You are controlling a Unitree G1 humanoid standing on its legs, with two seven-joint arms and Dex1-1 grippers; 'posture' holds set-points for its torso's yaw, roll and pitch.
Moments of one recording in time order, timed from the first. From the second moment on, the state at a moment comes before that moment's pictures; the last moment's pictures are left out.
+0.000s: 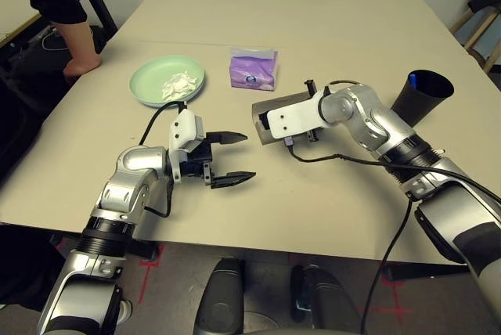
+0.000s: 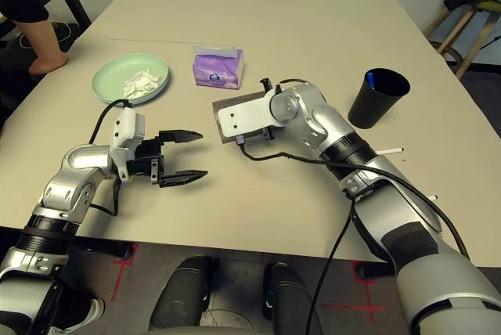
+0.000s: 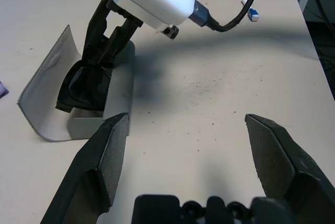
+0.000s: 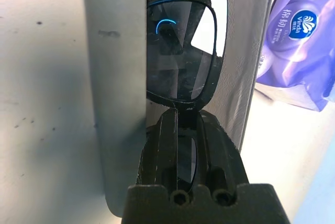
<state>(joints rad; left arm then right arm) -0.42 0.56 -0.09 0.13 -0.35 0.10 -1.24 -0.99 -0.43 0.56 0.43 -0.66 0.03 0.95</state>
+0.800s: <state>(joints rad) -0.43 0.55 -0.09 0.14 -0.35 0.09 -1.24 -0.98 -0.45 0.49 0.30 -0.59 0.13 1.03</state>
